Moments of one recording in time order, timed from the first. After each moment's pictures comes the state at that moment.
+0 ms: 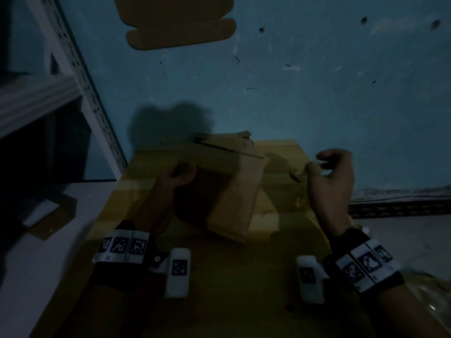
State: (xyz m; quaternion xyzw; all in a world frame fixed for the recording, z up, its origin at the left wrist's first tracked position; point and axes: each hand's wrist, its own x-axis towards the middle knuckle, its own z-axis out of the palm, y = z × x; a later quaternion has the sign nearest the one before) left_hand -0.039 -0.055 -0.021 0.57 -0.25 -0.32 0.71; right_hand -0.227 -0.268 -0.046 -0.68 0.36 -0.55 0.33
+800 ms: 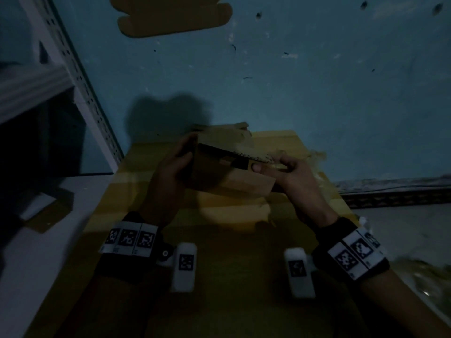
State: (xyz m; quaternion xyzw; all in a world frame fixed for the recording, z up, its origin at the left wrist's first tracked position) left_hand -0.043 -0.068 -0.029 0.47 -0.36 -0.28 0.76; right_hand -0.211 -0.242 -0.041 -0.67 0.24 -0.31 0.63
